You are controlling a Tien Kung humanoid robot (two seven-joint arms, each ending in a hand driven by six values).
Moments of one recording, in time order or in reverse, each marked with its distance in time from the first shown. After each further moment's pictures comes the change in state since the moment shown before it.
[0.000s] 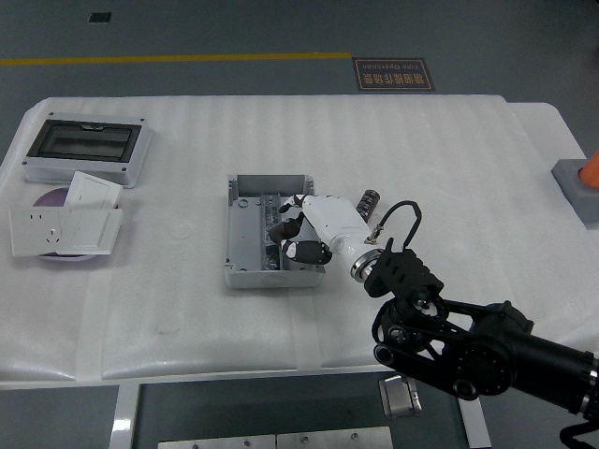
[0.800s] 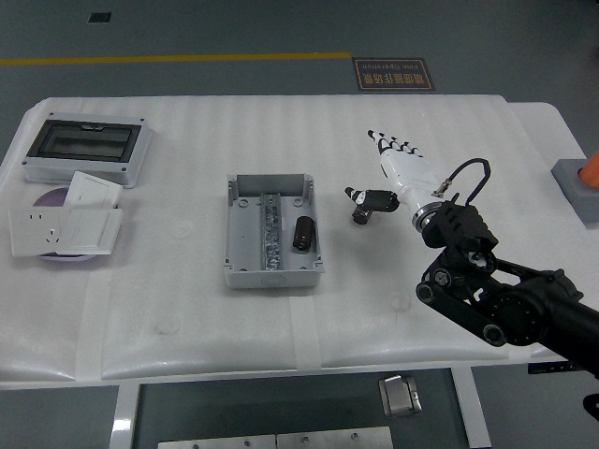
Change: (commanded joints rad) left arm -0.006 -0.001 0.008 0.002 -0.006 -0.004 -0.001; right arm 0.064 -0.095 0.119 -0.156 0.065 0.027 -0.014
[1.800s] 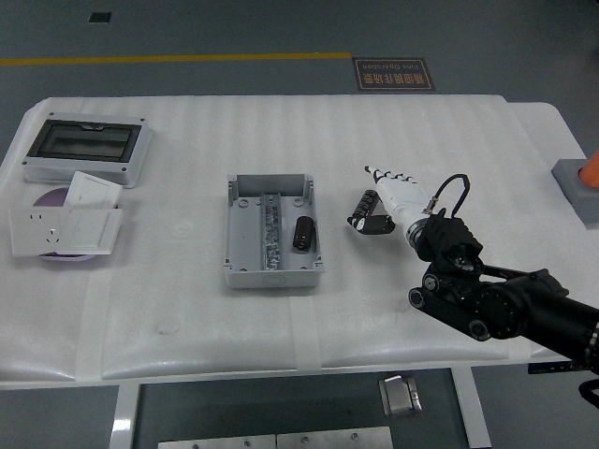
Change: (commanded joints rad) left arm -0.005 -0.002 0.004 -0.001 -0.003 -0.002 0.002; right arm 0.083 0.057 -0.201 -0.201 0.165 -0.030 0.046
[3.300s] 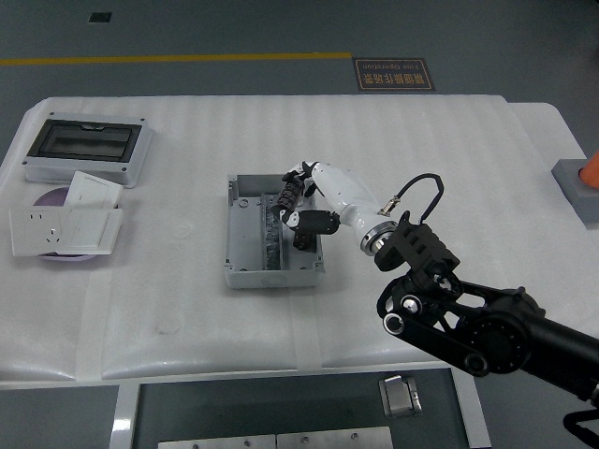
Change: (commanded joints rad) left arm 0.001 -0.006 -0.012 -0.001 0.014 -0.004 0.004; right arm -0.130 0.019 0.155 0.428 -0.165 0.016 0.023
